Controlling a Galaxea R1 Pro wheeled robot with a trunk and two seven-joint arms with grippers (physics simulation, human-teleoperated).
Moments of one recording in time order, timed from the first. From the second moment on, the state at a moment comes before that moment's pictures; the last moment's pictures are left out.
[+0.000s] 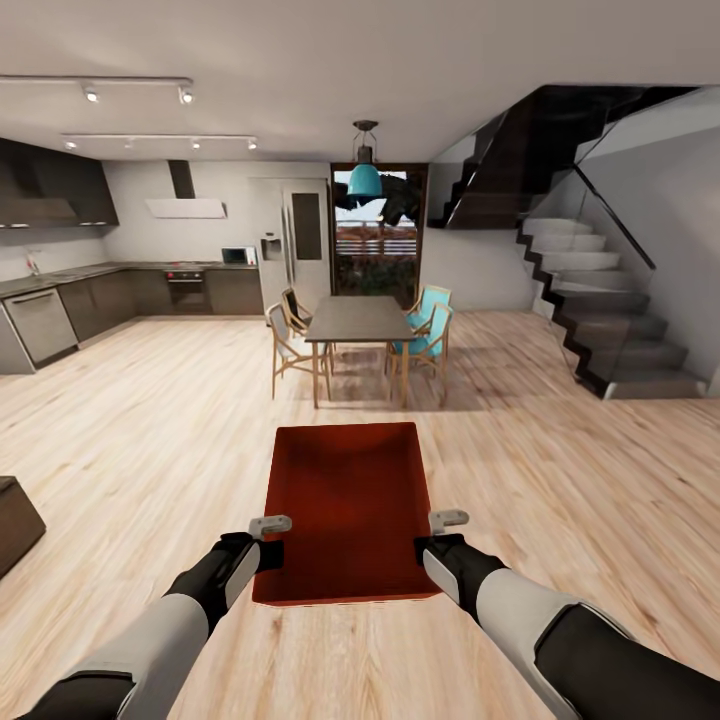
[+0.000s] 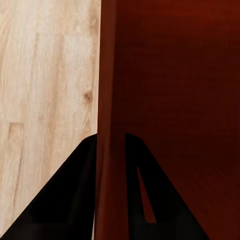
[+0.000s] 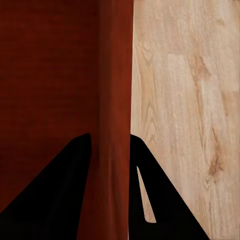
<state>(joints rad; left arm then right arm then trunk) -0.76 -0.06 -0.01 -0.40 0.13 0.47 0.13 -0.90 0.14 0.64 -0.11 -0.58 0.23 -0.31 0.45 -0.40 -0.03</state>
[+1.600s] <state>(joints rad) -0.76 -0.06 -0.01 -0.40 0.13 0.47 0.13 -0.90 0.14 0.64 -0.11 -0.58 0.23 -0.31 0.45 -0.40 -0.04</state>
